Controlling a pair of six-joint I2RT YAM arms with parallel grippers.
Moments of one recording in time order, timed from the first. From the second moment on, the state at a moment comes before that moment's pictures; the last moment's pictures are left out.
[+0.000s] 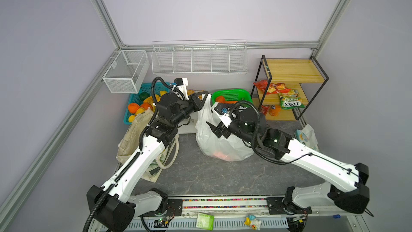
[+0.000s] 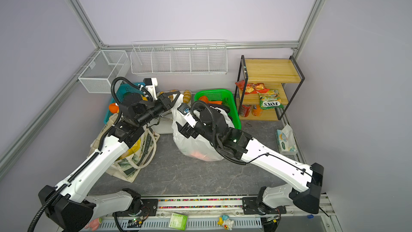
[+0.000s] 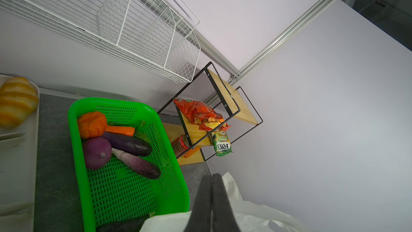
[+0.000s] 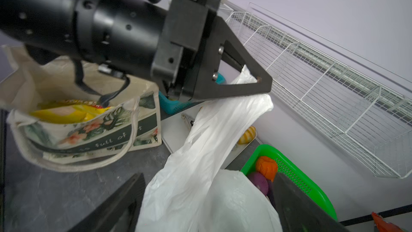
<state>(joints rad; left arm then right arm) -0.50 1.22 1.20 0.02 0.30 -0.81 1.05 1.30 1.39 -0.34 0.18 -0.28</state>
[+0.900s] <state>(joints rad) -0.45 1.19 1.20 -0.05 0.30 -0.75 0.72 0.92 1.26 -0.61 -0.27 -0.16</state>
